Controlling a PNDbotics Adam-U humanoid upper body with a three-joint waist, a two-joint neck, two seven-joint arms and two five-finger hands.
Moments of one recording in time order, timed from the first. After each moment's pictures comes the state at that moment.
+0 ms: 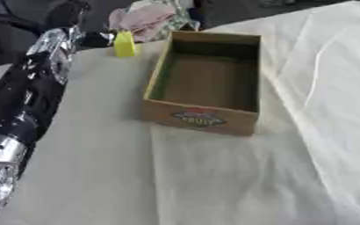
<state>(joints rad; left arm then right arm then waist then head) -1.21 0.48 0.08 -0.63 -1.17 0.19 -0.03 -0.42 -0.25 0.04 -1.91 -0.05 -0.19 -0.02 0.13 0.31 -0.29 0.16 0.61</state>
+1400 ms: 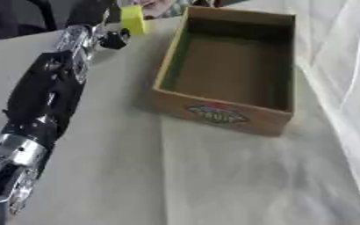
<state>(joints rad) -1.23 0.45 0.08 -0.71 -1.26 0.13 -0.04 -0.45 -0.24 0.04 -1.94 -0.02 -0.19 0.01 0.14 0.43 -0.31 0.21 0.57</state>
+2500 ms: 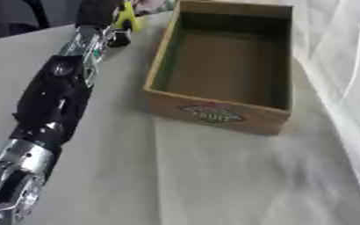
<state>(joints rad) -1.23 0.43 0.05 -0.75 -1.37 0.18 0.07 -0.46 -0.24 0.04 -1.94 -0.02 -0.19 0.01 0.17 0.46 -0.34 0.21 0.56</state>
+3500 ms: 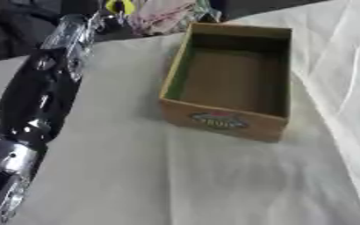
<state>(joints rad) -1.19 0.46 -0.02 -0.90 -1.16 0.07 0.13 -0.43 -0.24 0.04 -1.93 -0.04 -0.18 0.01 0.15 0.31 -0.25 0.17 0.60</state>
